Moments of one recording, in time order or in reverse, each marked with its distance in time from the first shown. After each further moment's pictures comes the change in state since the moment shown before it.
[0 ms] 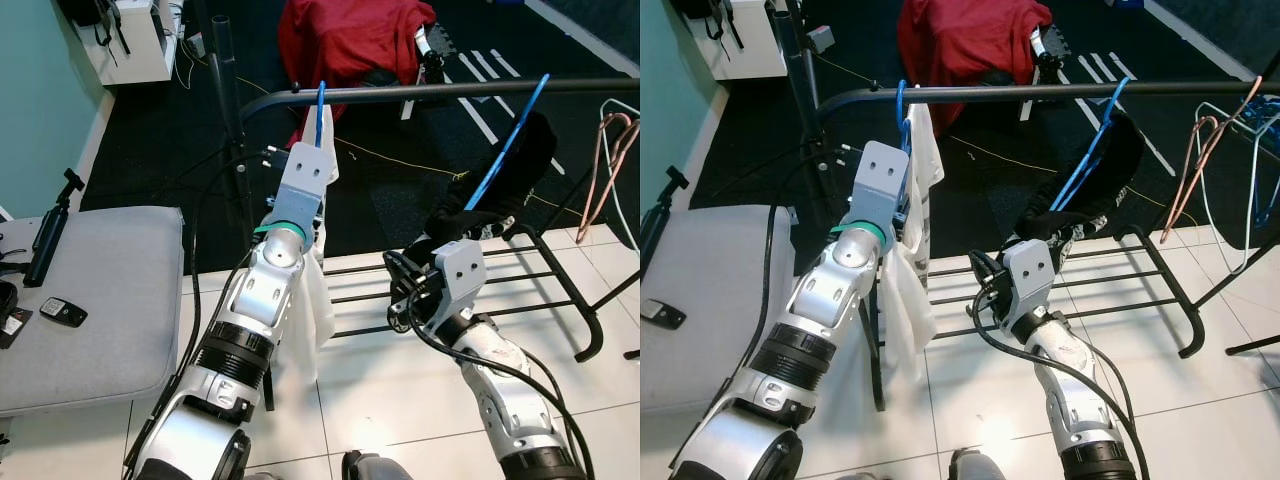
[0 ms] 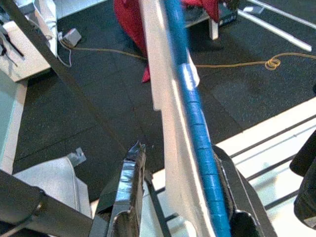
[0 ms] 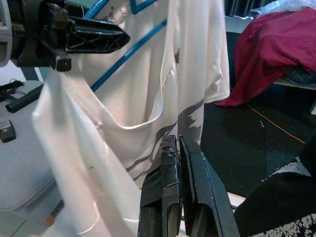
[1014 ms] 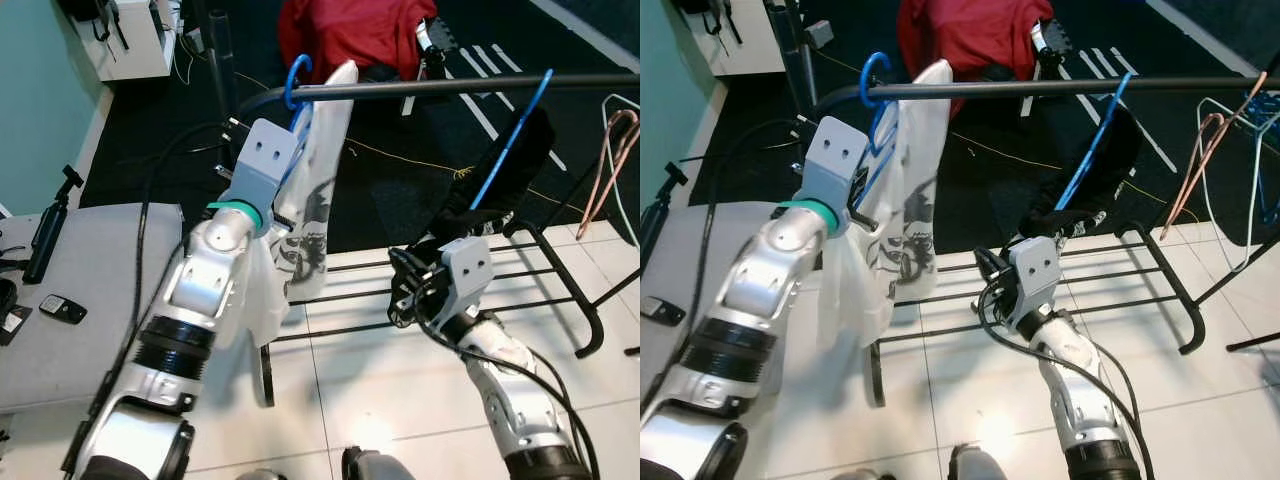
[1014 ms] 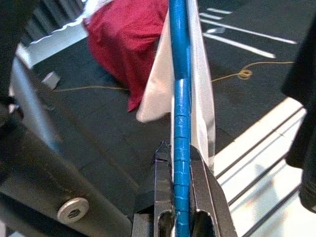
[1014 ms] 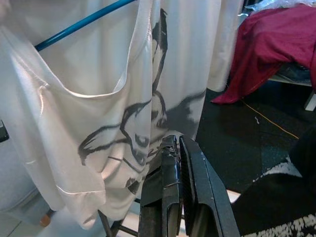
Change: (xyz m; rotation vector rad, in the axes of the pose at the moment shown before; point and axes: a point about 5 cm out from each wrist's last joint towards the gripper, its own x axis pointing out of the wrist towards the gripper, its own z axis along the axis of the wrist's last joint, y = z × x) left arm -0.012 0.059 0.023 0.113 -0.177 -0.216; right arm -0.002 -0.009 0.005 -0.009 -0.006 -0.020
